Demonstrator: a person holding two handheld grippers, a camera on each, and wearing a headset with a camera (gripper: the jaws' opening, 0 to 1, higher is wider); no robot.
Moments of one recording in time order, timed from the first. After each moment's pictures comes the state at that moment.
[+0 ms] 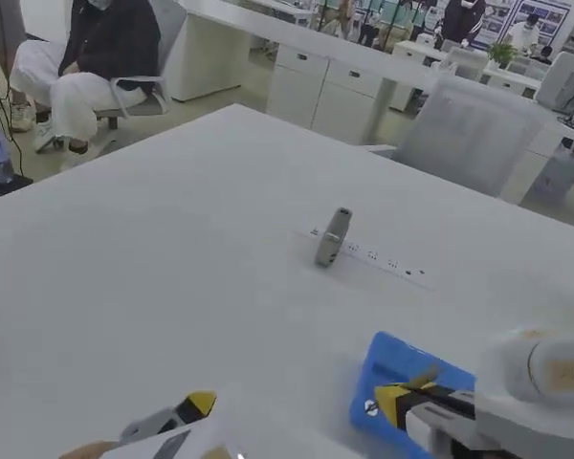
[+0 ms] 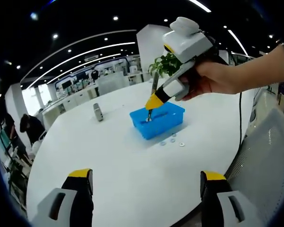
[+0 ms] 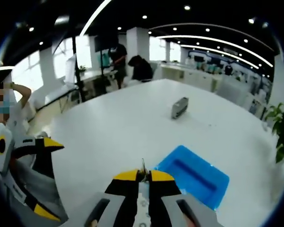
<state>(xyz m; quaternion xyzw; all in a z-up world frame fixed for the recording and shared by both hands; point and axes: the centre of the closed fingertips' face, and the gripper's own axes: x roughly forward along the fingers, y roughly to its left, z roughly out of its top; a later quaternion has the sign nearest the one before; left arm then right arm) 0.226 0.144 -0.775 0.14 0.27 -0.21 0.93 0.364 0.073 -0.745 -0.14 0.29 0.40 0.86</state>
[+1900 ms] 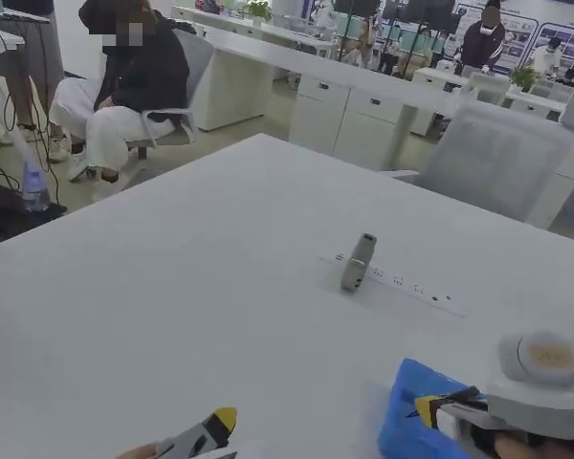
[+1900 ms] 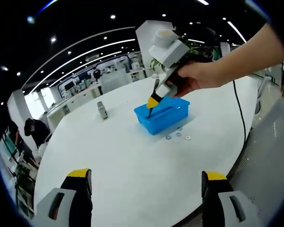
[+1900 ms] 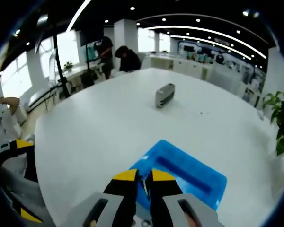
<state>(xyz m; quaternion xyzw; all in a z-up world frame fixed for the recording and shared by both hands) 0.227 0.152 -0.780 0.18 0.28 -0.19 0.93 0.402 0.062 -0.779 -0.12 0.33 0.36 0.86</state>
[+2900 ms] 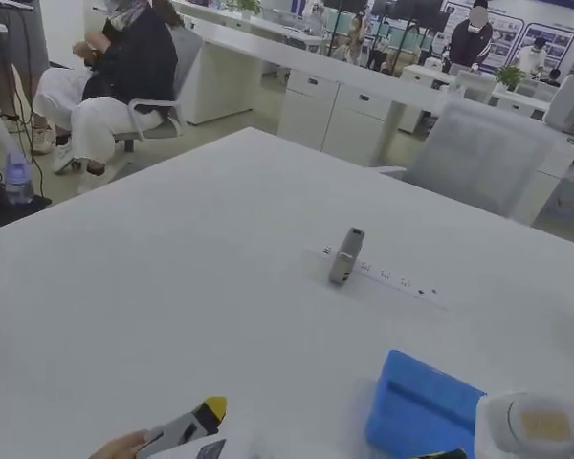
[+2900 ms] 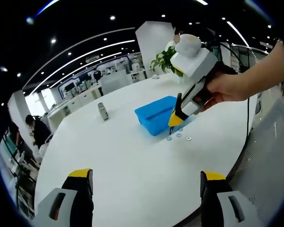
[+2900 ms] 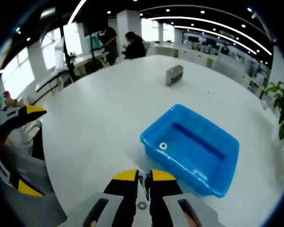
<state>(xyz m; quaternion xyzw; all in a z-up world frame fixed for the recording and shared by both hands) 0.227 0.154 -0.777 0.18 0.27 -0.18 0.93 0.340 0.048 -0.824 -0.14 0.39 0.37 0.83</state>
